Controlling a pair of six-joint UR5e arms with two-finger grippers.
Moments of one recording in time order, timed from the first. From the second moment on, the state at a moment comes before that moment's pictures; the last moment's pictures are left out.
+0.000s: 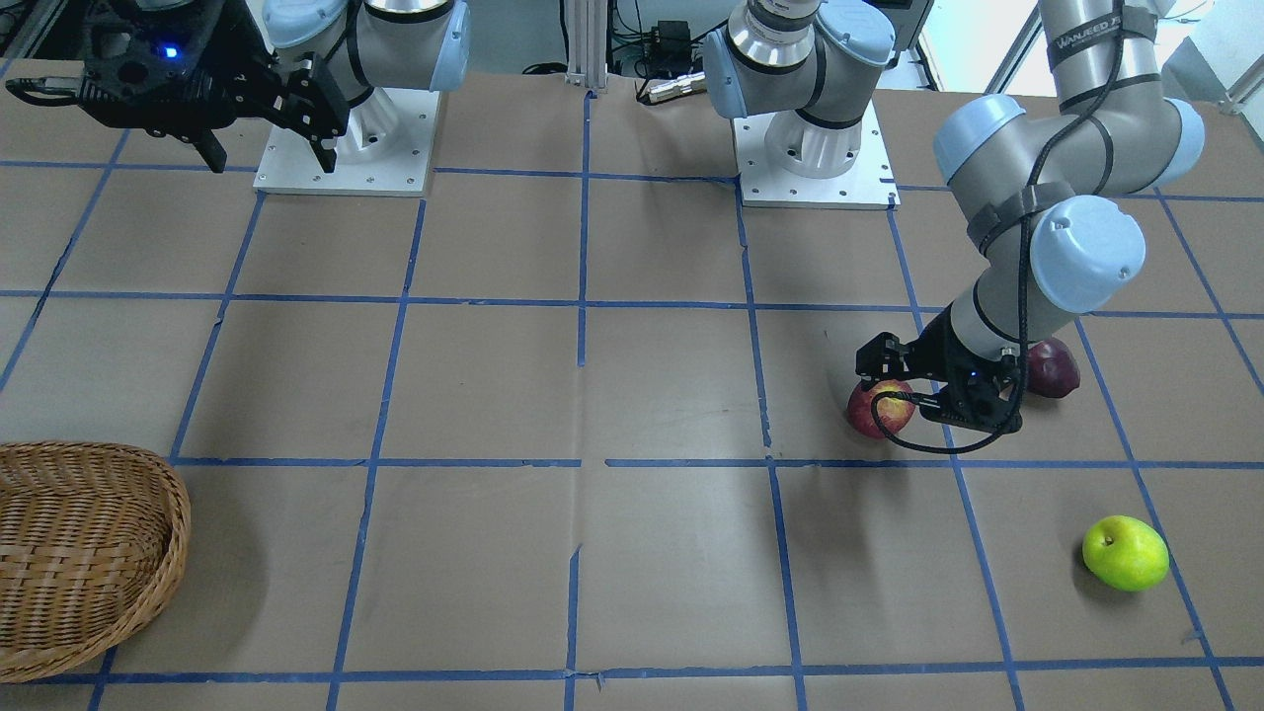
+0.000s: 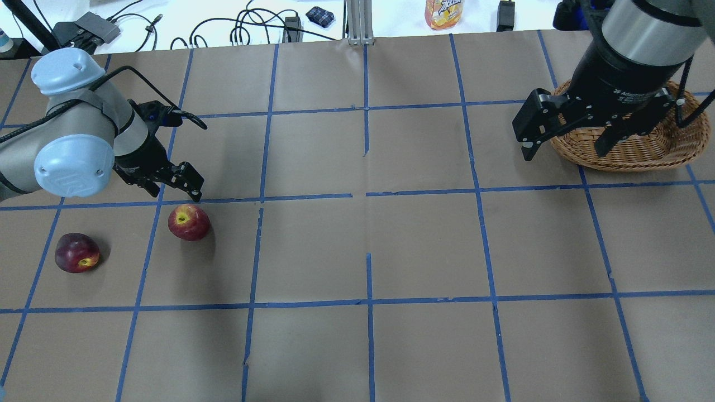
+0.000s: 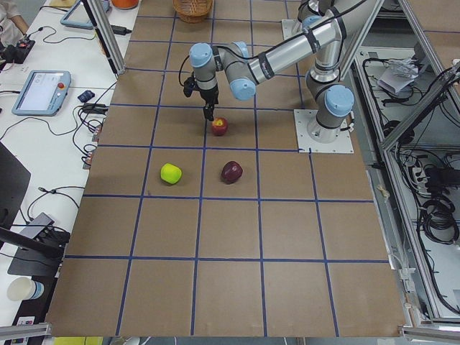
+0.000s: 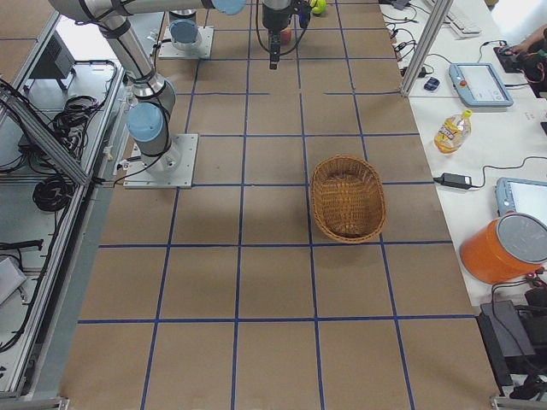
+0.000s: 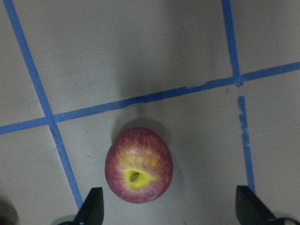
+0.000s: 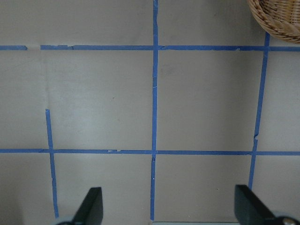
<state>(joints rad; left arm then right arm) -1.30 -1.79 -1.90 -1.15 1.57 0.44 1.53 -1.70 1.59 -1.41 -1.56 -0.06</state>
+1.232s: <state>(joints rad) -1.38 -1.83 -1.90 -1.11 1.56 0.37 1.53 -1.70 1.59 -1.42 -1.56 -0.05</state>
